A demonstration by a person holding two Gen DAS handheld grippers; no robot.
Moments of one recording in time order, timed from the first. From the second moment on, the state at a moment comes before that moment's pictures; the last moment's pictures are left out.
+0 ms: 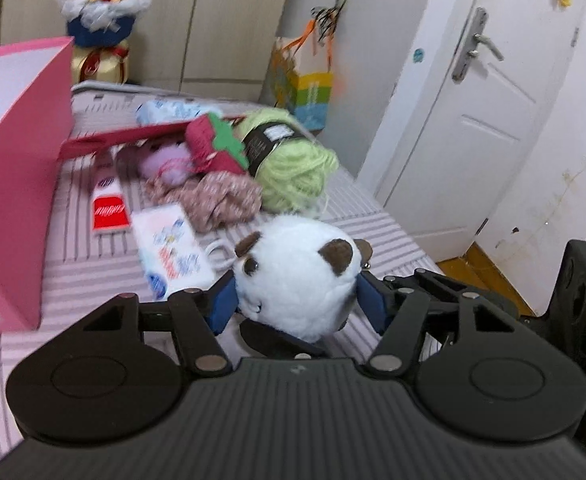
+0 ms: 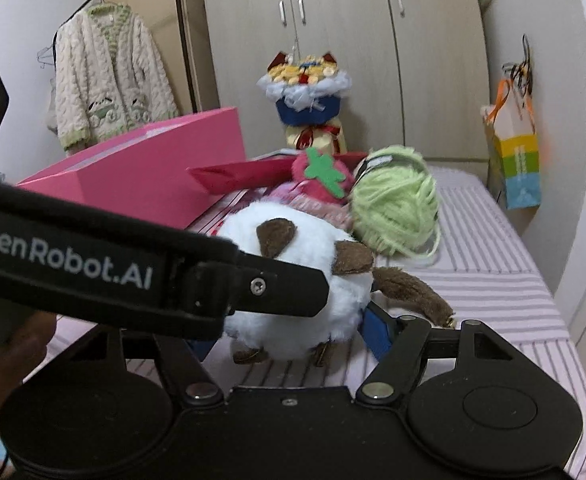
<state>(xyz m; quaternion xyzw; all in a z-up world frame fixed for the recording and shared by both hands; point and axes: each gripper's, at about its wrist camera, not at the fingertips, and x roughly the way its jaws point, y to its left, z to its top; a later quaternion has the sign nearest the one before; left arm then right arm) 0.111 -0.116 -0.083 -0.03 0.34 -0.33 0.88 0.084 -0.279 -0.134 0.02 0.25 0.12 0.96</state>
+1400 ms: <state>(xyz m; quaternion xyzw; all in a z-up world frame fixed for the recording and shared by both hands) 0.099 0.073 0.049 -0.02 0.38 -0.28 0.88 0.078 -0.103 0.003 -0.15 0.23 0.31 0.91</state>
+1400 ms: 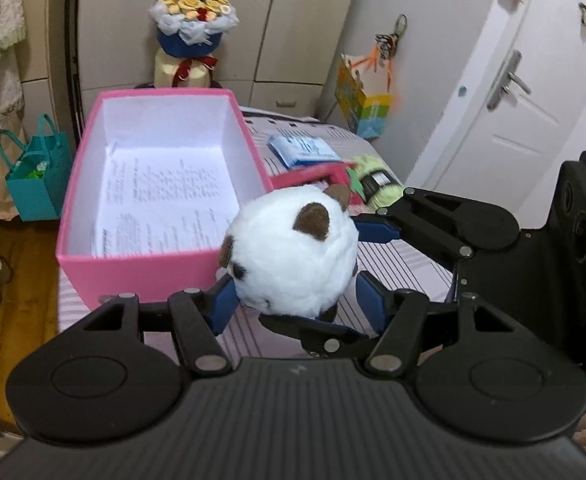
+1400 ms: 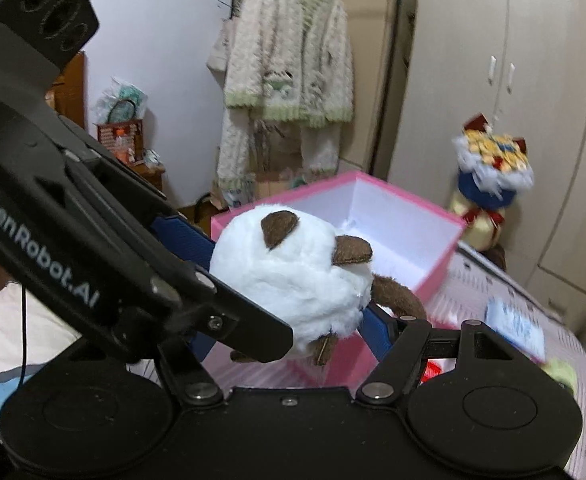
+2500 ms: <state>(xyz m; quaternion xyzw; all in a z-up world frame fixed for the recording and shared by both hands) 0.359 0.097 -0.033 -0.19 0.48 -0.21 0.83 0.338 -0.049 -0.032 -0.30 0.35 0.35 0.82</state>
